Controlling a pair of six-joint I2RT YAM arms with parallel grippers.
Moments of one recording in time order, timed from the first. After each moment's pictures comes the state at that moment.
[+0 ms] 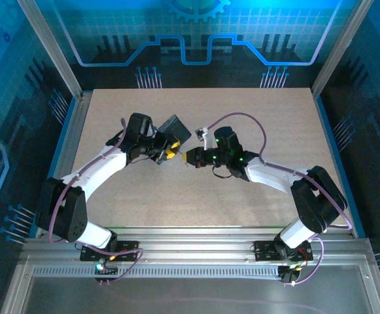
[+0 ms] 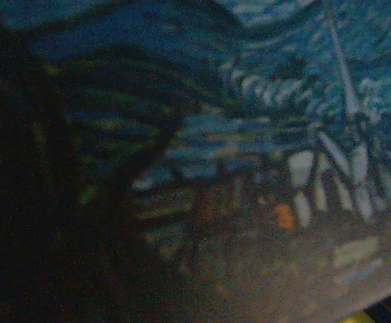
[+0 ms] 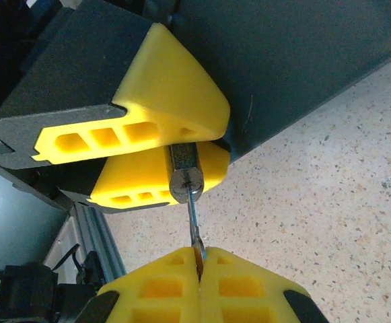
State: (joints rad) left arm -0.32 1.47 1.03 -0.33 0.54 -1.32; right arm 0.63 1.58 0.92 0.19 -0.55 0.62
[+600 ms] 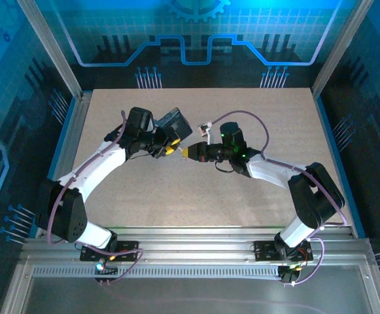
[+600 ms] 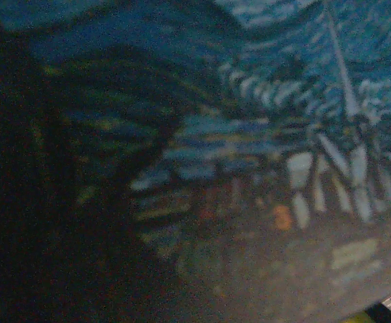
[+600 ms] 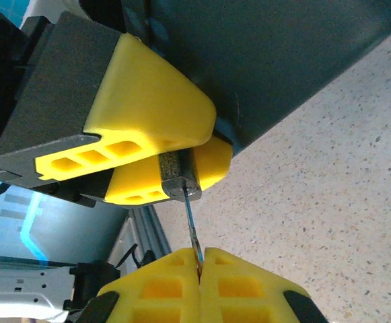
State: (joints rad) left arm -0.33 1.47 1.13 -0.45 0.50 -1.19; right arm 0.57 1.61 0.92 0.29 -0.74 0.77
